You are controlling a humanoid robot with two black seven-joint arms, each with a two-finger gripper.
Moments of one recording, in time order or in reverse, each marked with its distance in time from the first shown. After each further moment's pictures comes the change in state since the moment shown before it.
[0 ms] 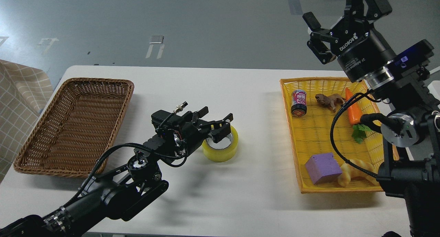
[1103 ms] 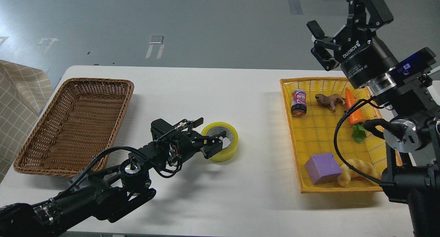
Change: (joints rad) left arm -0.040 0.094 0.182 0.047 0.000 0.042 -0.029; right arm -0.039 -0.008 0.006 0.000 0.001 -0.001 0.001
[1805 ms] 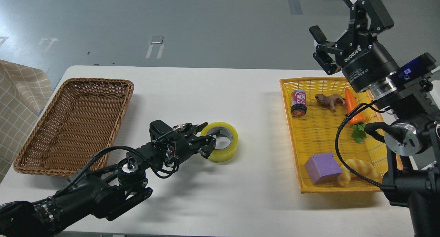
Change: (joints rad) left arm -0.015 0.006 0.024 0.048 0.000 -0.003 -0.044; right arm -0.022 -0.001 0.008 -0.004 -0.001 -0.002 0.000
